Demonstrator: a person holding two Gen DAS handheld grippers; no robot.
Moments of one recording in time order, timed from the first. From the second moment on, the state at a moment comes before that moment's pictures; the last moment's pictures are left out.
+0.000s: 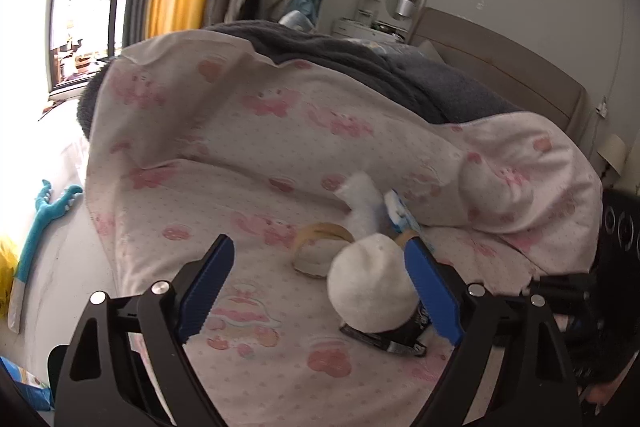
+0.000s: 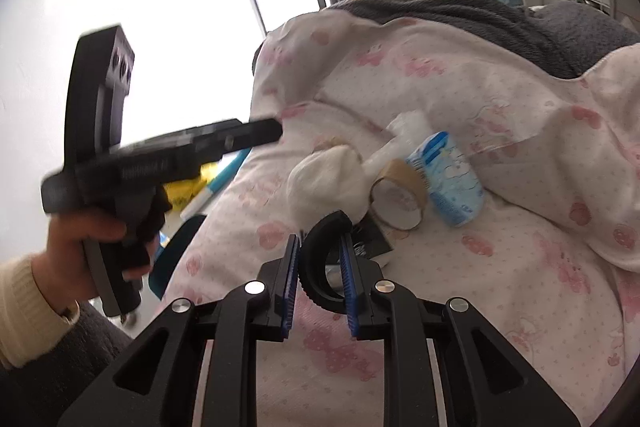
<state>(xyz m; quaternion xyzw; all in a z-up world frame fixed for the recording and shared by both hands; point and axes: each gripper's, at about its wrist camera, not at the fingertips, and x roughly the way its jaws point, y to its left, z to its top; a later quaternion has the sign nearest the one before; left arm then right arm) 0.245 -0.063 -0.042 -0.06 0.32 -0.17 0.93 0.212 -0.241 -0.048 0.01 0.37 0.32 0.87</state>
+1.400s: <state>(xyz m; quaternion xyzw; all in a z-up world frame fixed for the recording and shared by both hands) 0.212 0.016 -0.064 -0.06 0.39 -0.18 0.90 0.242 -0.150 -0.008 0.09 0.33 0.31 0.89</state>
